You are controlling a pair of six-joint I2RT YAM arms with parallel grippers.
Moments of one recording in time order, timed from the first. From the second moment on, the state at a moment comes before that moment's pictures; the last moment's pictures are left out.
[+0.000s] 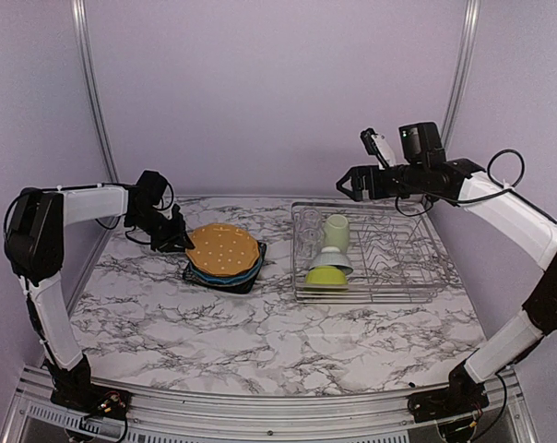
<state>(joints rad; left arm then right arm) -0.27 1.90 1.39 -0.60 0.40 -0.54 0.42 1.49 1.44 -0.49 -0.23 0.12</state>
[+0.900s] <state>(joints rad) -0.27 1.84 1.47 -0.66 0.30 -0.42 0.42 1.63 1.56 -0.66 -0.22 0.03</state>
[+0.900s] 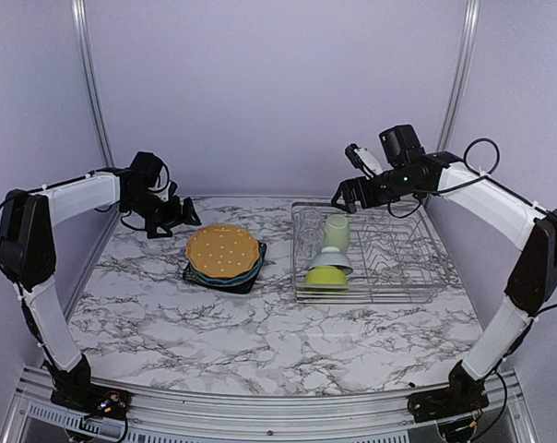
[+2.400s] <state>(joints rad) -0.27 1.60 1.43 -0.40 0.06 -0.44 0.42 2.10 1.83 -0.82 -0.04 -0.03</state>
